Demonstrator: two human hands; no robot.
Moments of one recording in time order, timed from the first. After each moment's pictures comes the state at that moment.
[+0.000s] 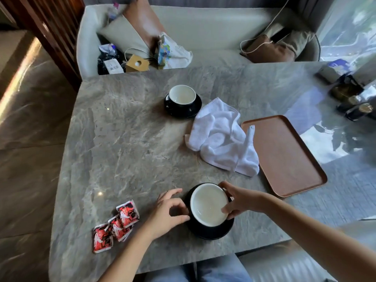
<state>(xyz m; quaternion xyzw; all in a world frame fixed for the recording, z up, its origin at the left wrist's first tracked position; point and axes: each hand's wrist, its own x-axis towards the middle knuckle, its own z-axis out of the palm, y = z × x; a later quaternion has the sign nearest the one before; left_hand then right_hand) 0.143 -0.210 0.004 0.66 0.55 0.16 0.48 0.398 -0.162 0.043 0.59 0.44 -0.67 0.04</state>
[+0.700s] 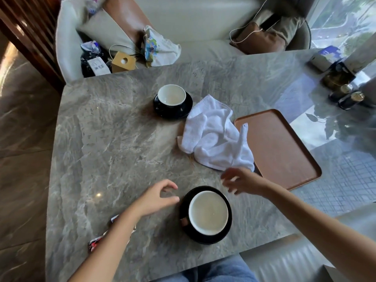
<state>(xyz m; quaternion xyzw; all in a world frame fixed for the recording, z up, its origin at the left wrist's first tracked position) 0.125 -0.143 0.022 0.61 0.55 0.12 0.55 0.418 -0.117 0.055 0.62 0.55 -0.56 -0.04</state>
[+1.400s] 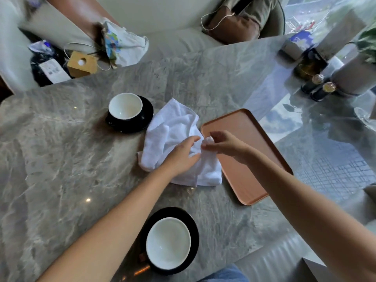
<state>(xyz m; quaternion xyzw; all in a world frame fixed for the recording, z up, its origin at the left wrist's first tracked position) 0.318 -0.005 0.067 0.71 0.50 0.15 0.48 0.499 0.004 0.068 0.58 0.52 -0.59 -0.23</state>
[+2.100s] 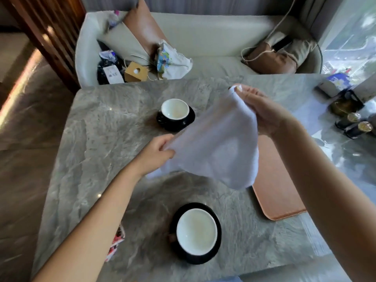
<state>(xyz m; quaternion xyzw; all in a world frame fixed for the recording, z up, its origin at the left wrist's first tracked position) 0.157 -0.055 0.148 0.59 0.53 0.30 0.53 0.409 0.027 0.215 0.30 0.50 -0.73 -0.35</state>
